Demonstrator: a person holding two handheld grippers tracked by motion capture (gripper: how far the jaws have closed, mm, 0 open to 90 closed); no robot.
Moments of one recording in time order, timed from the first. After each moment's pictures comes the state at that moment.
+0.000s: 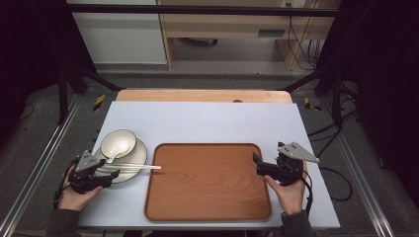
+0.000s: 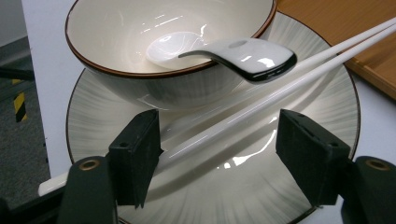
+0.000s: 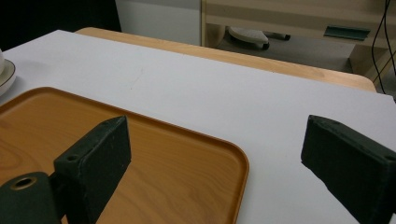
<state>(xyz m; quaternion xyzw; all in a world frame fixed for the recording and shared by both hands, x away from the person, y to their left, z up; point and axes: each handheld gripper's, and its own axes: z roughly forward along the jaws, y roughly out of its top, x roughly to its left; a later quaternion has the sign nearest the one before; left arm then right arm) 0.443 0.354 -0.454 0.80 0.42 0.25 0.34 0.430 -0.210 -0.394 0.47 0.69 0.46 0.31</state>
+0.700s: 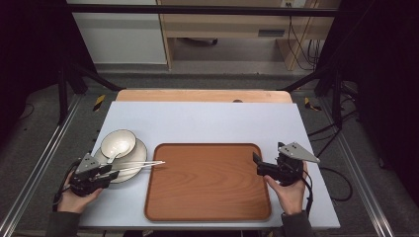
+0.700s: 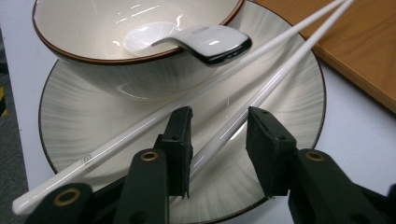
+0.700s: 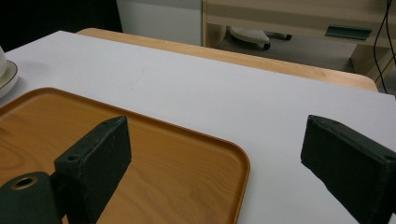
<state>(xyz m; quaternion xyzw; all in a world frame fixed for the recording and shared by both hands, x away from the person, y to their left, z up) 0.435 0.350 -0.452 0.81 0.42 0.22 0.34 0.430 -0.211 -0.394 0.47 0.69 0.46 0.31</state>
